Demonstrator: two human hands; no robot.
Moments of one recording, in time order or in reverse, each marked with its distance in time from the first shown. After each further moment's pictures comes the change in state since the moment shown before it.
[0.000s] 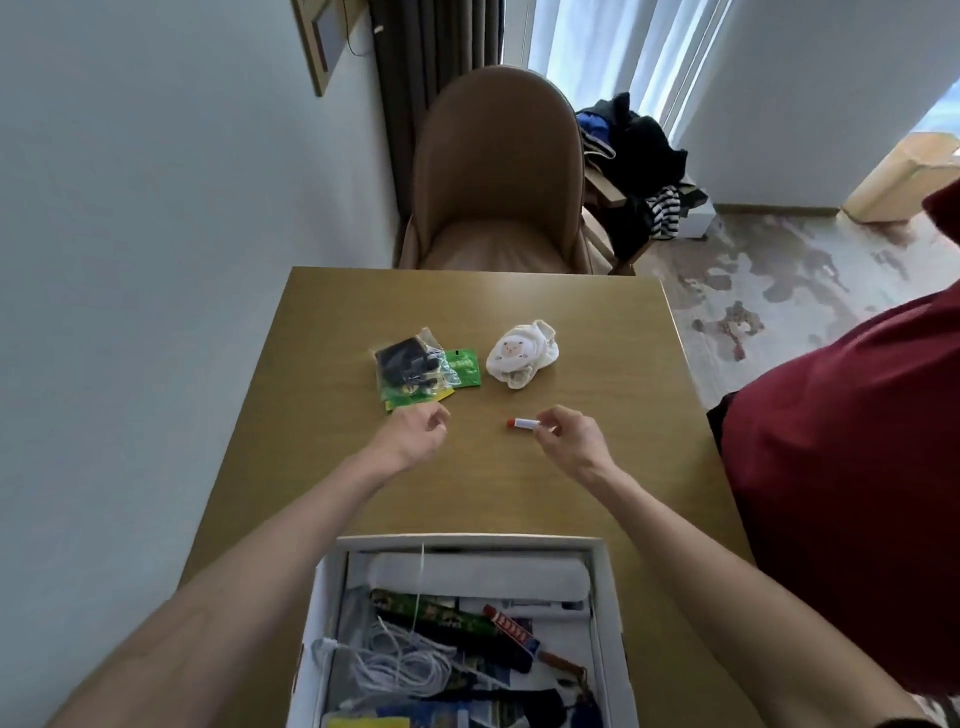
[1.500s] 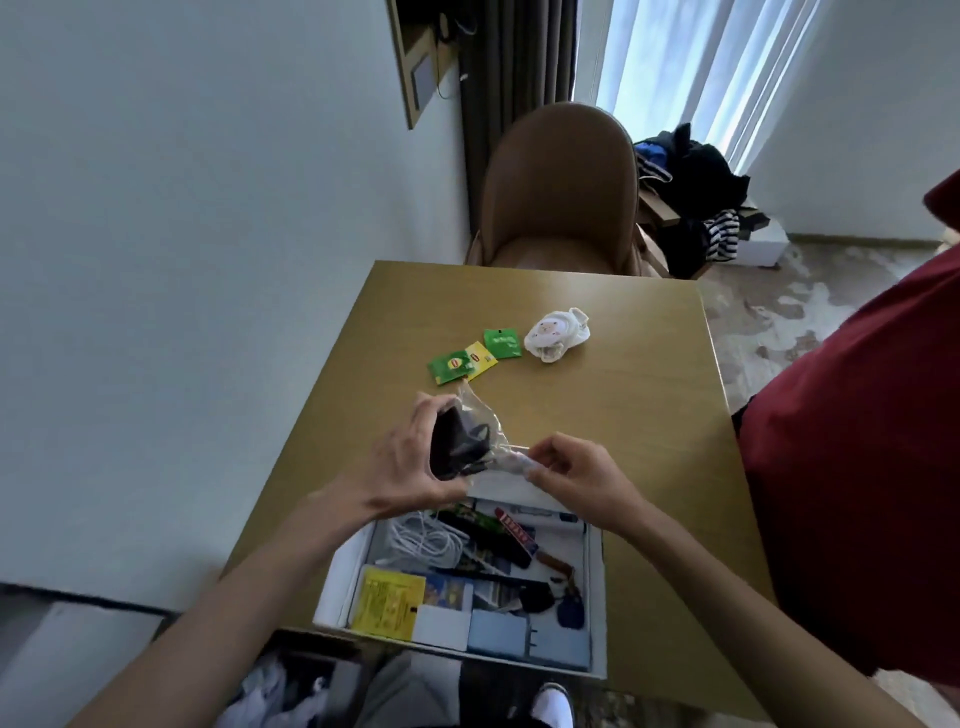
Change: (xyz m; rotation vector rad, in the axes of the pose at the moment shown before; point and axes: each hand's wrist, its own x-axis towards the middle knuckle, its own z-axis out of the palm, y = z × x) left_hand -0.209 0.037 -0.003 0.091 0.246 0.324; right_hand -0.182 -0.024 -0.046 0.251 -0.321 -0.367
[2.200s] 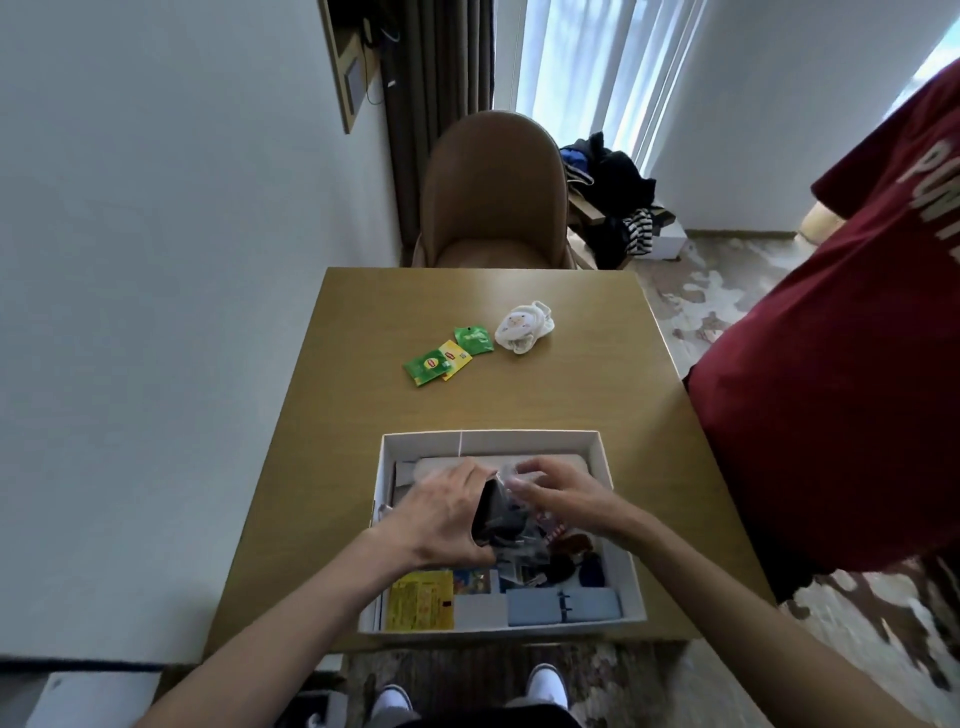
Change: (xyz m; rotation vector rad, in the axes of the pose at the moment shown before) left_hand -0.029 -0.031 0.051 0.213 -0.215 0.330; right_hand -0.022 -0.010 0.058 0.152 -0.130 0.295
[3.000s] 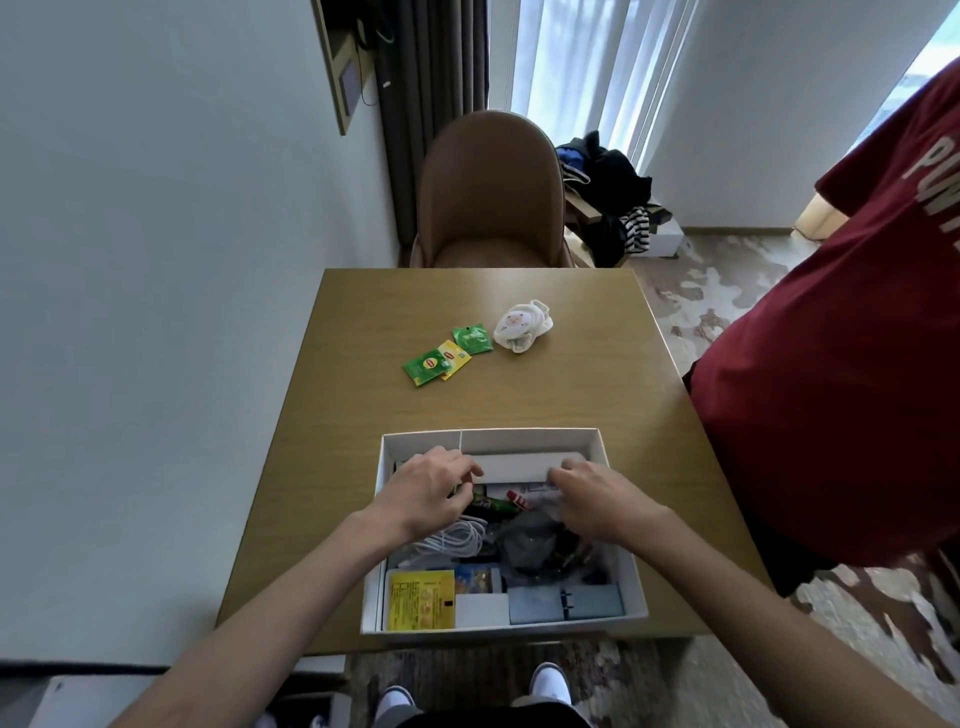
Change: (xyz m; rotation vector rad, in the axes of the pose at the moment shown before) left_hand 0.005 -0.020 -0.010 -0.132 0.070 -0.132; right_hand 0.001 0.014 -0.013 -0.975 0.144 -0.067
